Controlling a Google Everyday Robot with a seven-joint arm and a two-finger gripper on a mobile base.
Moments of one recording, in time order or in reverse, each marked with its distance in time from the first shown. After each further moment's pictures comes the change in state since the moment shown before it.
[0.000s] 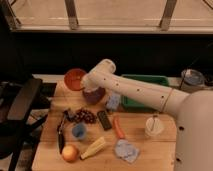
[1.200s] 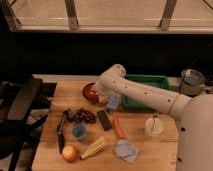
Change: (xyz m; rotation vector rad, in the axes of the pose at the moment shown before) arm 0.030 0.068 0.017 -0.126 0.008 0.185
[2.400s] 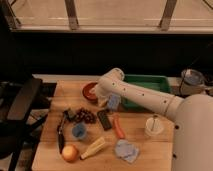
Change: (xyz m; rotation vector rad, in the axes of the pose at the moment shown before) arm -0.004 0.014 0.034 -0.035 -0.056 0.056
